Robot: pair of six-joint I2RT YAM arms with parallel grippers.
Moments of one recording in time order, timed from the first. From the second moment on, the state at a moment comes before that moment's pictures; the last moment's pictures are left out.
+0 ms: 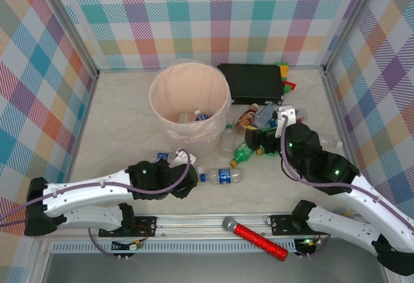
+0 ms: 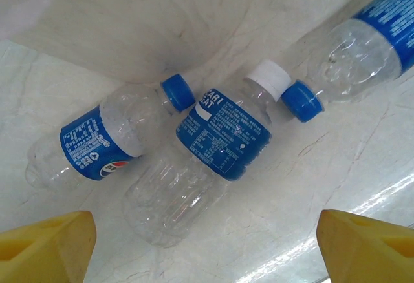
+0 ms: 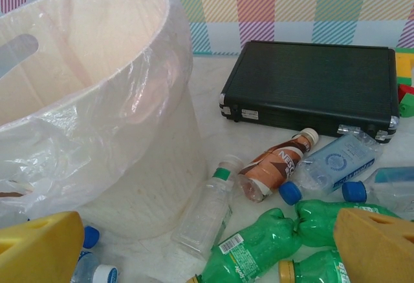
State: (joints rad) left arm -1.27 1.09 0.91 -1.05 -0.52 -0.53; right arm 0.88 0.75 1.02 -0.68 0.42 0.37
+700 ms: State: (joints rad) left arm -1.30 1.32 0.84 -0.99 -0.66 -0.67; right arm 0.88 0.65 0.97 -0.69 0.42 0.37
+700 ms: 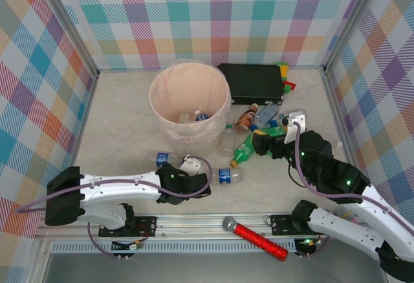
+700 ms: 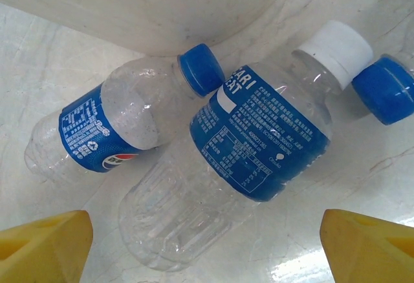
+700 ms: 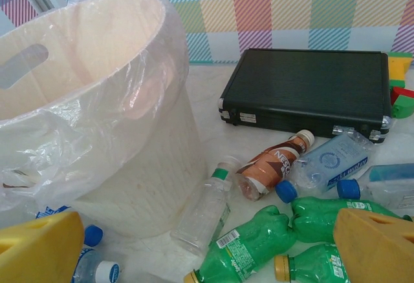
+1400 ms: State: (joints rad) left arm -1.27 1.53 0.84 -0.87 -0.62 -0.69; right arm 0.88 0.66 0.97 -0.70 0.42 0.37
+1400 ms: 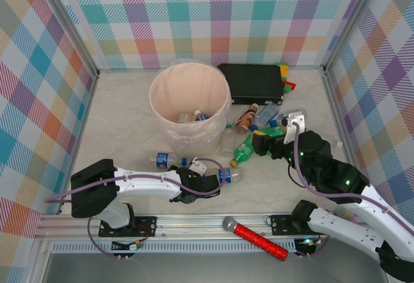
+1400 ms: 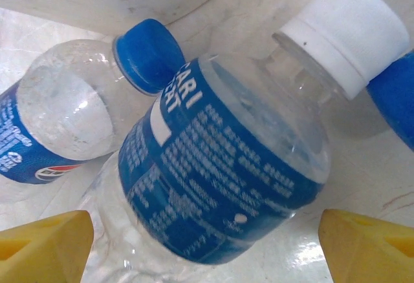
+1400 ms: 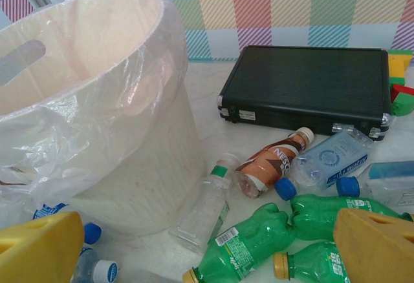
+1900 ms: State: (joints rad) left arm -1.29 1.56 0.89 -0.90 -0.60 -0.66; right arm 0.88 0.67 0.96 -0.70 0.41 0.38
